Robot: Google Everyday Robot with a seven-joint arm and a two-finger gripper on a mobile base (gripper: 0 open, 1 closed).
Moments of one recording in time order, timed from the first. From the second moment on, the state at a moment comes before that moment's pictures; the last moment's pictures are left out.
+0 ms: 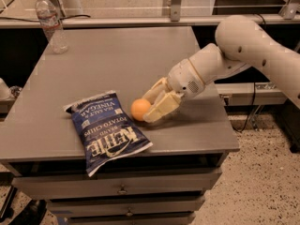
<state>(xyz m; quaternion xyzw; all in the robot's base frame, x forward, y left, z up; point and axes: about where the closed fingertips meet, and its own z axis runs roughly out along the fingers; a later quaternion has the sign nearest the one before) 0.511 -0.008 0.834 -0.63 0.64 0.37 0.26</state>
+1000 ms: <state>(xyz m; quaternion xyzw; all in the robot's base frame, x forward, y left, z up) 0.498 0.001 0.835 -0.64 0.63 0.37 0.24</state>
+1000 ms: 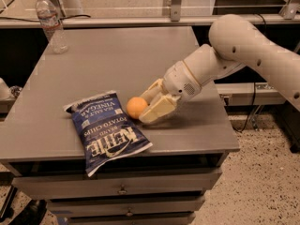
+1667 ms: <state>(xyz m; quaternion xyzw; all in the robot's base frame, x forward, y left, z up) 0.497 0.002 0.838 -0.64 0.63 0.37 0.24</state>
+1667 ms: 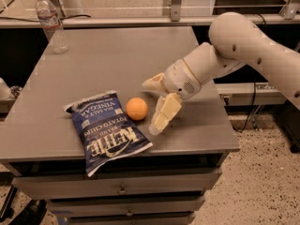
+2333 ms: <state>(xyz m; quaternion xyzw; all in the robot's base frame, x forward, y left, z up) 0.508 -0.037 0.924 -0.67 0.62 0.29 0.30</state>
